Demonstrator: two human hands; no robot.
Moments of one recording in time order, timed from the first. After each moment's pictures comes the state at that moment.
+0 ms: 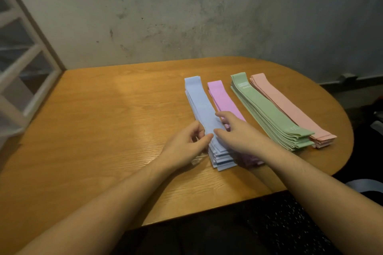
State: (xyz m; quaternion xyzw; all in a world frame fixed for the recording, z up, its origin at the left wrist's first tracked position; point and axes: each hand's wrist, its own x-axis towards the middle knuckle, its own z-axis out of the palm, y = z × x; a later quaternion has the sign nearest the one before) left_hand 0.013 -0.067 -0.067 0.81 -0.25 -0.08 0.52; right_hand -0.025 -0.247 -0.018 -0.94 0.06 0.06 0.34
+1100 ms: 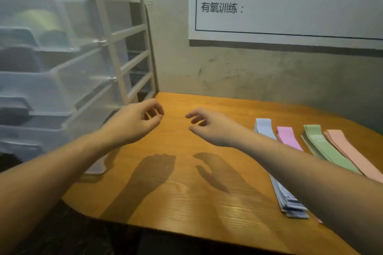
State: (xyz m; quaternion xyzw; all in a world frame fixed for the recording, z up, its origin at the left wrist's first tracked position) left_hand -0.006 0.197 0.093 0.95 -0.10 0.13 0.26; right_hand 0.023 -0.035 0.094 -0.92 -0.24 0.05 0.29
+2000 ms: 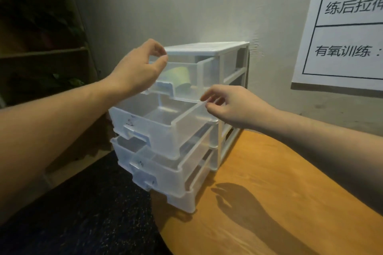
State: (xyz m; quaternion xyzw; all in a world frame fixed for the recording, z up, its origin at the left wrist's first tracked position) left_hand -0.029 0.382 0.282 0.92 0.08 0.34 0.19; right_hand 0.066 0.161 0.226 -0.83 -0.48 -0.07 0.30
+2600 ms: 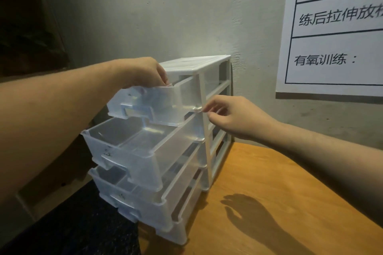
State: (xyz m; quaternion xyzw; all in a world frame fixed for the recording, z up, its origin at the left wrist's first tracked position) left_hand 0.053 0.364 0.337 0.97 0.16 0.08 0.14; right_hand 0.106 0.136 0.230 -0.83 -0.43 -0.10 0.34
